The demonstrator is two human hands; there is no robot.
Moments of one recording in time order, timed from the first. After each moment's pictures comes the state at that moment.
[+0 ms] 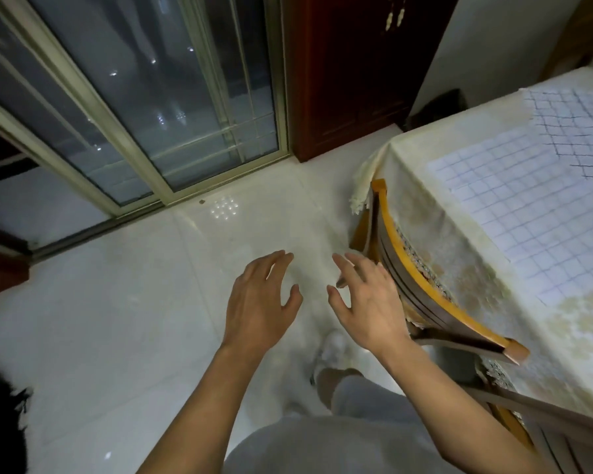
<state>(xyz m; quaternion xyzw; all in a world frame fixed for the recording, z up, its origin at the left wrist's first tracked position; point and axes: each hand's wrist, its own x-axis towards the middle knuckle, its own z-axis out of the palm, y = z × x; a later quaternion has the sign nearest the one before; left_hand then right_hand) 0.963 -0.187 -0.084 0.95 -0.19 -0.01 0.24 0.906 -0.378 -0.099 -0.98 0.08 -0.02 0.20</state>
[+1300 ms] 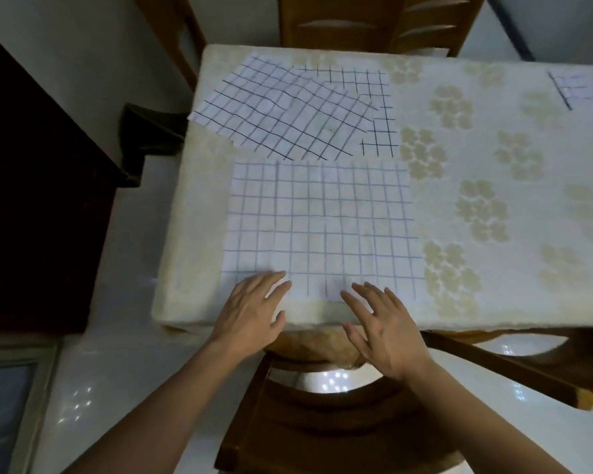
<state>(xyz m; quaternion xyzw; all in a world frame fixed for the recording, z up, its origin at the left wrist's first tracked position) 1.246 -0.677 -0.181 0.57 -0.81 -0.13 0.09 0.964 -0.677 -0.160 -0.84 0.52 0.02 0.13</state>
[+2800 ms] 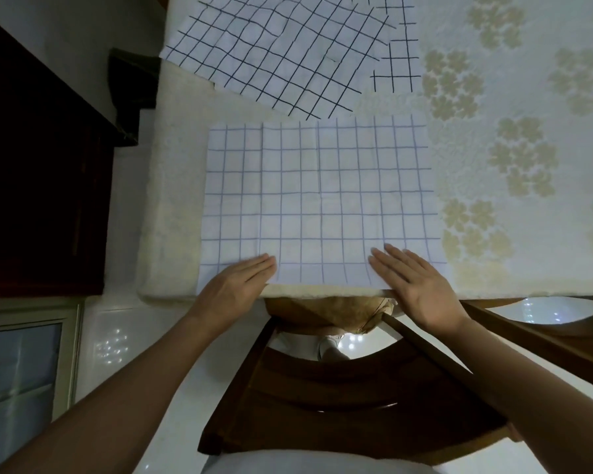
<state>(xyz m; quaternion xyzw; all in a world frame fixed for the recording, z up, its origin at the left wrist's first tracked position) 1.262 -0.682 -0.234 0.48 -0.86 -0.13 0.11 0.883 -0.715 -0.237 -0.90 0.41 -0.06 0.15</state>
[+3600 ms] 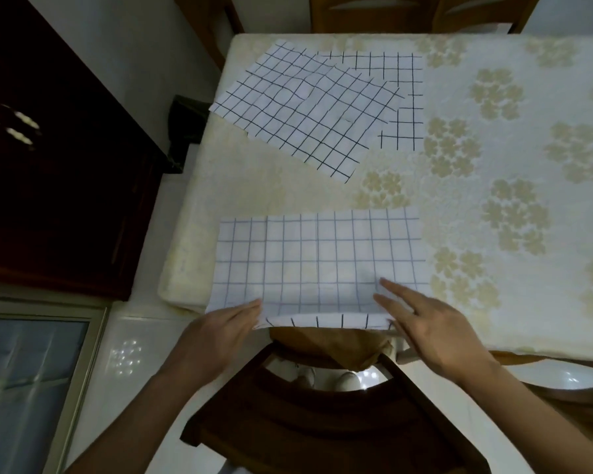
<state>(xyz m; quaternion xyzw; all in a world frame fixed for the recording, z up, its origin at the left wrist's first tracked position) 1.231 -0.623 -0.131 0.61 -0.77 -0.18 0.10 0.860 -0.721 -0.149 -0.91 0.39 -0.02 0.11</state>
